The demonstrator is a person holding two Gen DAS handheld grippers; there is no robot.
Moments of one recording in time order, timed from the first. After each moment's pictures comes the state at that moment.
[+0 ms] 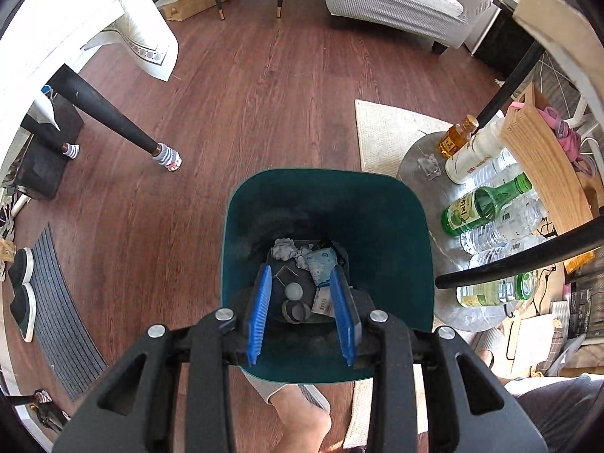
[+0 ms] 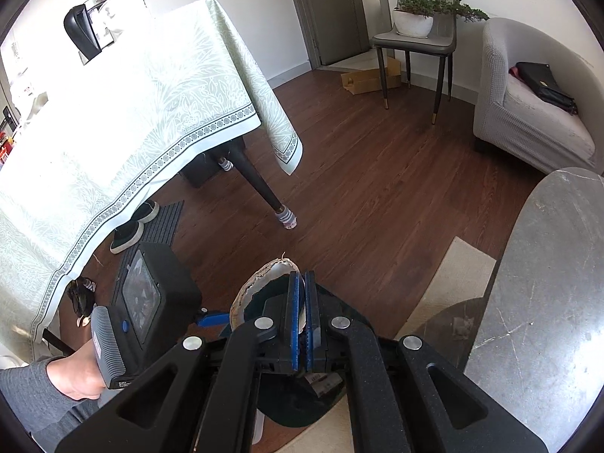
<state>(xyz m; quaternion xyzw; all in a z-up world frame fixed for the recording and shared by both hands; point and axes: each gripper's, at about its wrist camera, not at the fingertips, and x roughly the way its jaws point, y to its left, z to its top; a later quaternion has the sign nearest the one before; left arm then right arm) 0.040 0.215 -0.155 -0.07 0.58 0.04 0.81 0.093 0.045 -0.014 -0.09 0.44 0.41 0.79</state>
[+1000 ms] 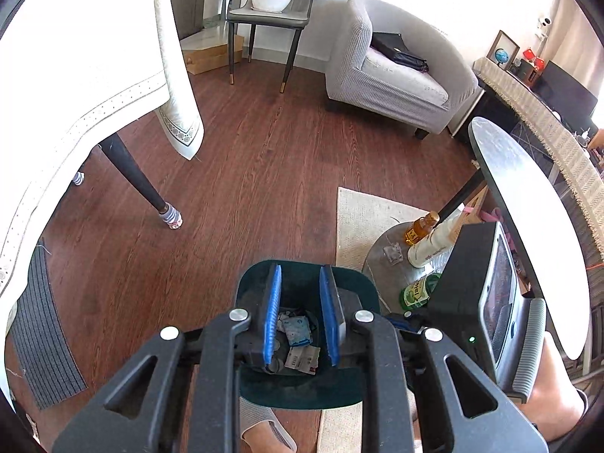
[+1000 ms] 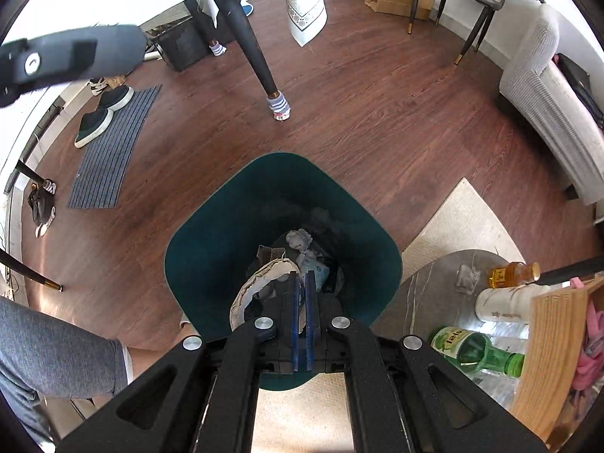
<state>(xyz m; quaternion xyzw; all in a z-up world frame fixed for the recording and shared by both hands) 0.028 0.239 -0.047 -0.14 0.46 0.04 0.88 0.055 0.102 -0.131 -0.25 0.54 0.37 0.71</state>
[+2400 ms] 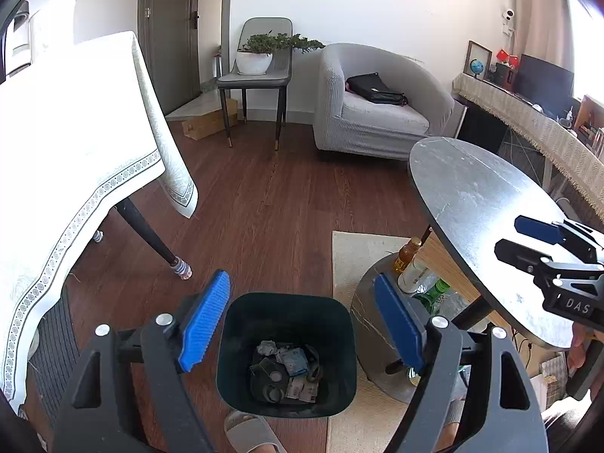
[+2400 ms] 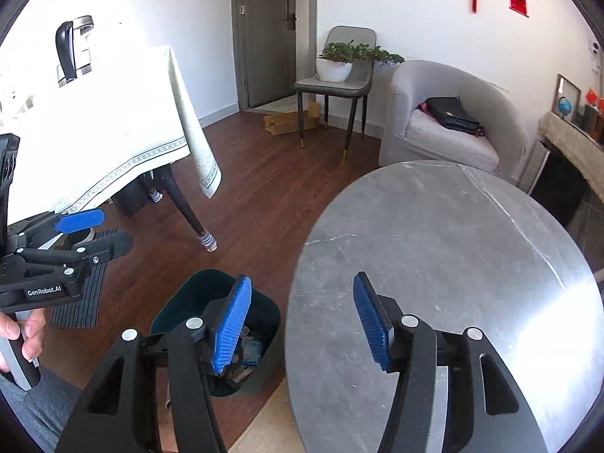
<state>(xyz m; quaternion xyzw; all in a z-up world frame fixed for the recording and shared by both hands) -0.021 0.150 0.004 -0.05 0.36 0.06 0.93 0.028 -0.072 0.014 -0.10 0.35 0.27 0.89</state>
